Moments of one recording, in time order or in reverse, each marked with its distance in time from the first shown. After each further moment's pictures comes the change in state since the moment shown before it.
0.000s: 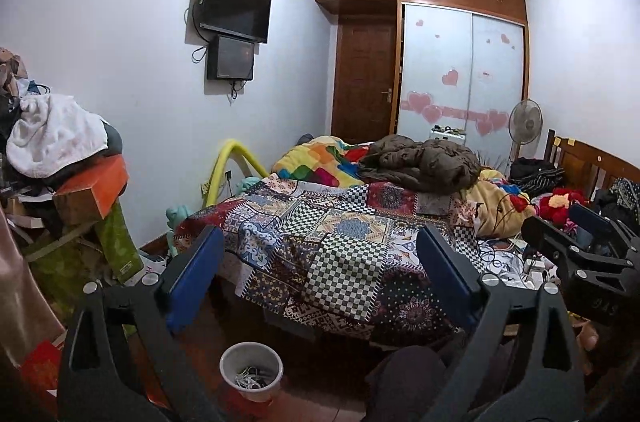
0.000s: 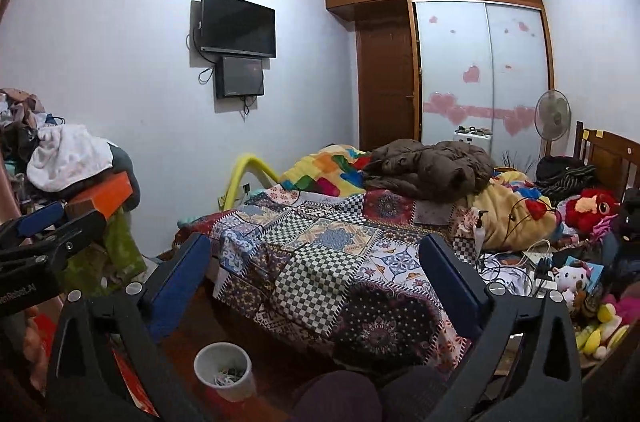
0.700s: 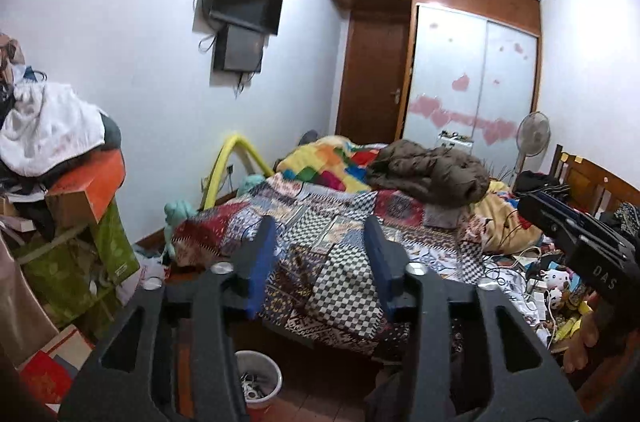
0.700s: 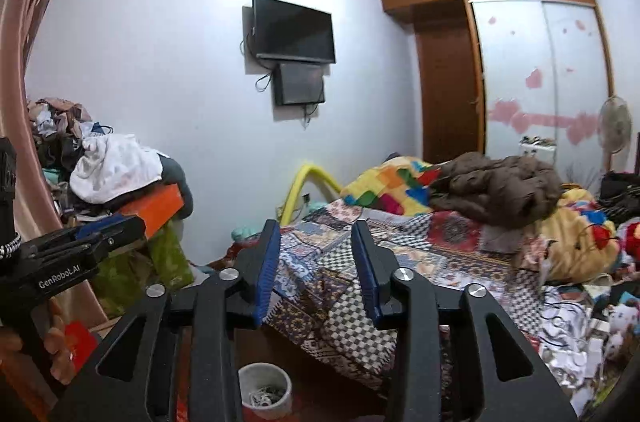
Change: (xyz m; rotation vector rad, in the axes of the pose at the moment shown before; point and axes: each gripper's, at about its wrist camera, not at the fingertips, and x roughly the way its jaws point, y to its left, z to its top) left arm 0.042 0.031 0.039 -0.058 0.013 0.006; right arm 0.048 0.017 0.040 -0.026 -0.017 0.231
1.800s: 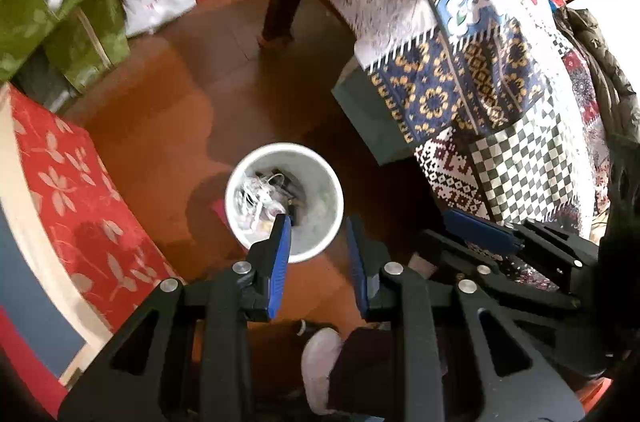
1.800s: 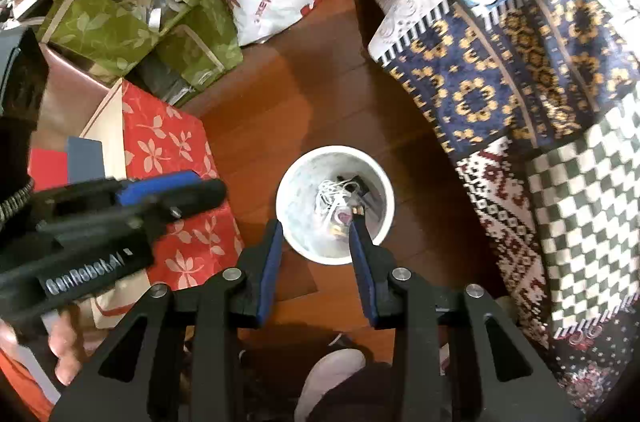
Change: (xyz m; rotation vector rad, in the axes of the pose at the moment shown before) left arm 0.308 0.217 -0.246 -0.526 0.939 0.212; right arm 0.378 0.114 -0.261 -0.162 1.155 0.444
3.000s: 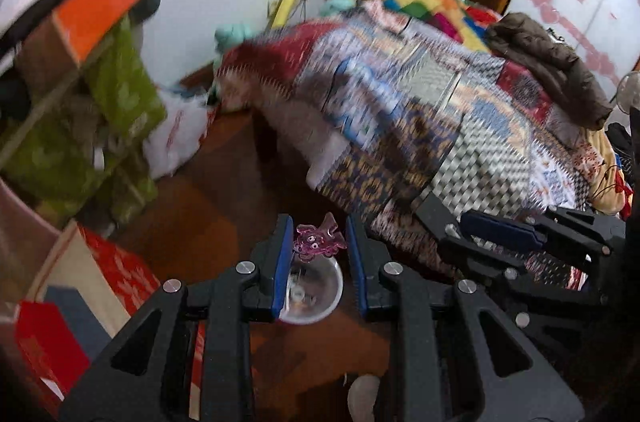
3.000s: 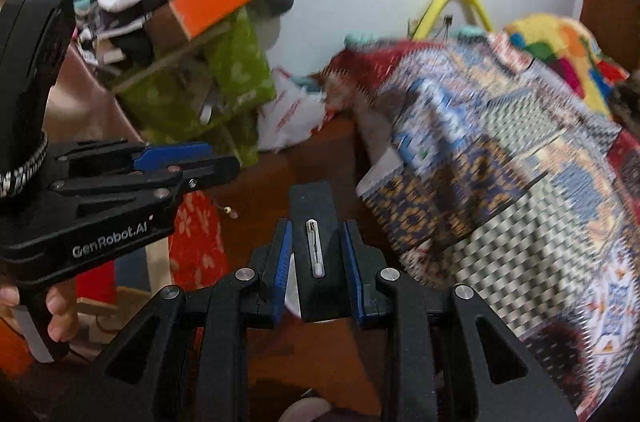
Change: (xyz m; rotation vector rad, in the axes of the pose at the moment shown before) left arm -0.138 -0.070 -0.014 0.252 -0.318 0.078; right arm -0.153 0.030 -0.027 -0.139 -0.375 -0.057
